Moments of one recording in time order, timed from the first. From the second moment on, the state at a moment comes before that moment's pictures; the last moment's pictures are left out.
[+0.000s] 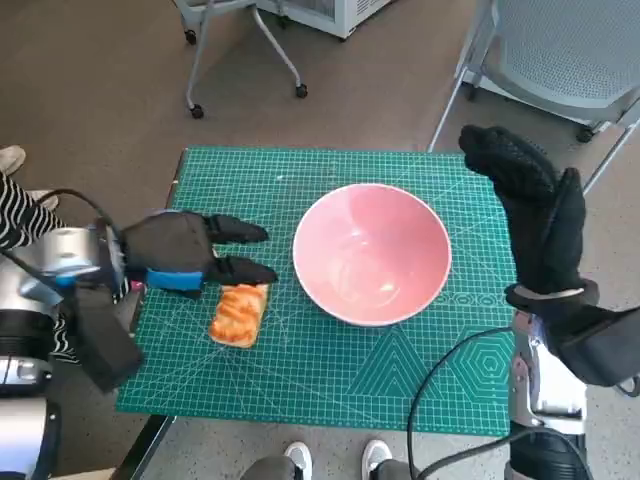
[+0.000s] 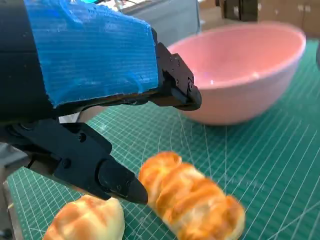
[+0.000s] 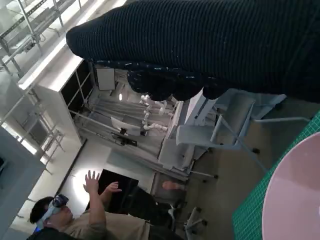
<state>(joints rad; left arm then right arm) -0.83 0.77 -0.26 0.81 0.95 -1.32 -0.17 -0.42 -0.19 -0.14 0.04 0.20 -0.30 0.27</state>
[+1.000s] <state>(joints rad) -0.98 0.71 -0.73 1.01 1.26 -1.17 0.39 -0.38 -0.18 -0.15 0.02 0.20 -0.31 0.26</state>
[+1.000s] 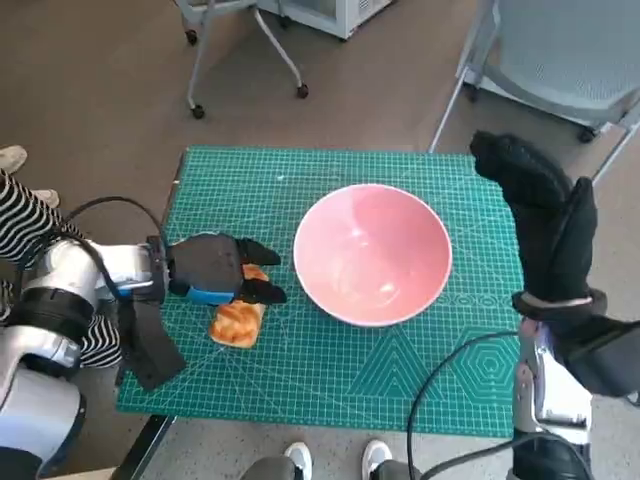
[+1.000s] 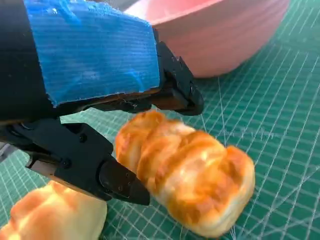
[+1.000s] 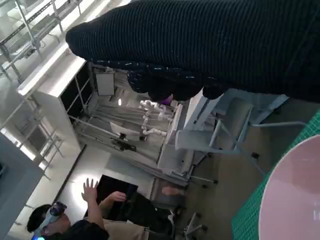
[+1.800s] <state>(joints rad) -1.01 0.69 -0.81 1.05 1.18 -1.14 0.33 -0.38 -0.18 -0.16 0.02 0.20 -0.32 0.26</state>
